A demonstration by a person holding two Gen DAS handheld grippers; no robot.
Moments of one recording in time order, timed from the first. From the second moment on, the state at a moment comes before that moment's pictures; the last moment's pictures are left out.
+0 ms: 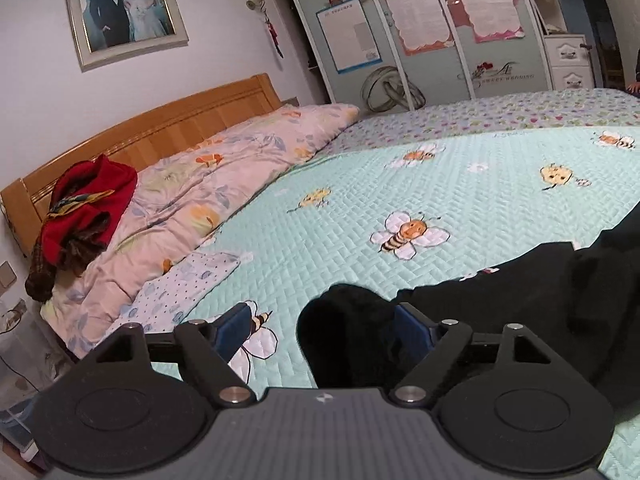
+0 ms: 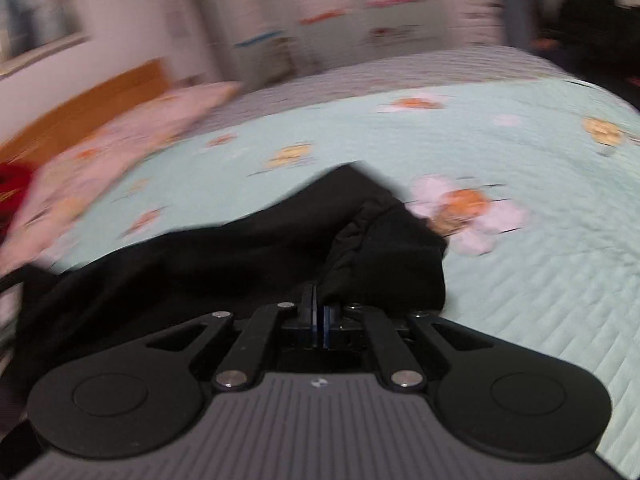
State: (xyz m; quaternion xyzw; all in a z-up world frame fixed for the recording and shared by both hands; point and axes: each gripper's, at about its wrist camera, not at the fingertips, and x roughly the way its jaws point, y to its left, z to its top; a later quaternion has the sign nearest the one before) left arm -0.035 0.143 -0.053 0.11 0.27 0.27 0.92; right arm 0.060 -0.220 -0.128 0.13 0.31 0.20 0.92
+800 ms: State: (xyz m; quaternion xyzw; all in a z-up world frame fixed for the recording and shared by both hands) left arm -0.056 0.077 -0.048 0.10 0.23 0.17 0.95; right arm 0.115 -0.267 -0.096 0.23 0.34 0.03 0.91
